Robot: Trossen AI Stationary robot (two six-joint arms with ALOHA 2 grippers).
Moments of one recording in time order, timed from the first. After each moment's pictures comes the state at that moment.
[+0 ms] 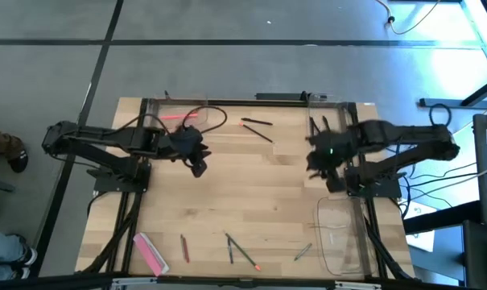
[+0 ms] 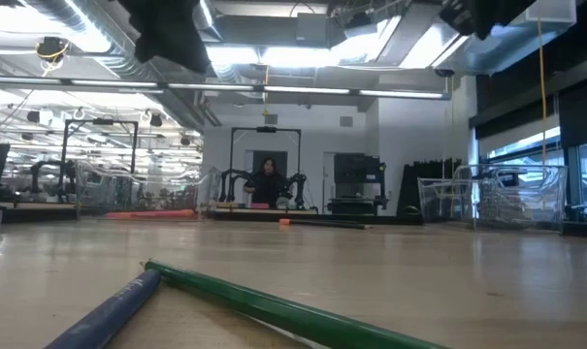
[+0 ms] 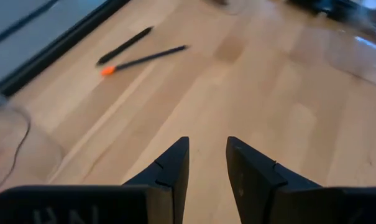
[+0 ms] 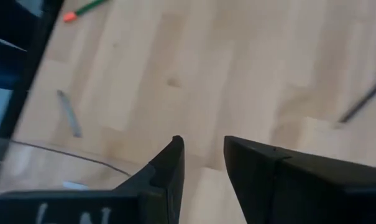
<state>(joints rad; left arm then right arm) -0.05 1.09 0.99 -0.67 -0.36 -0.51 0.11 1.15 1.25 -1.16 -0.12 -0.12</state>
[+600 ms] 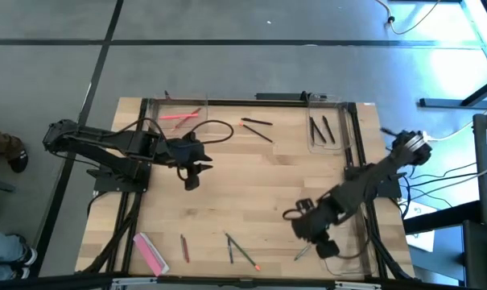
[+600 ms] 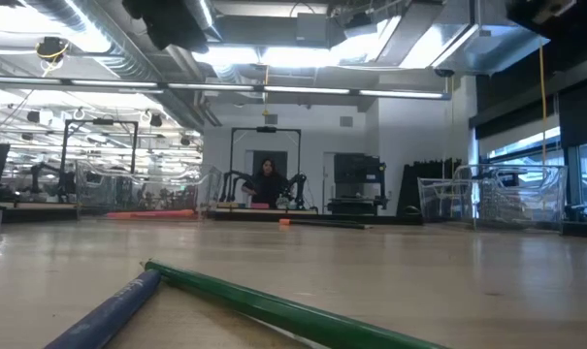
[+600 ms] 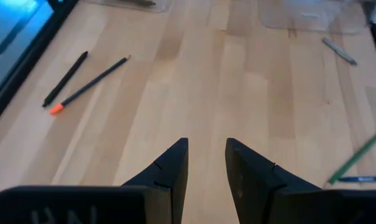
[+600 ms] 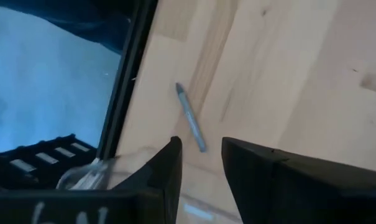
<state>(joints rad) -0.12 1.09 0.99 -0.62 -0.23 -0.23 0.62 1.56 1.25 -0.90 -0.20 0.37</state>
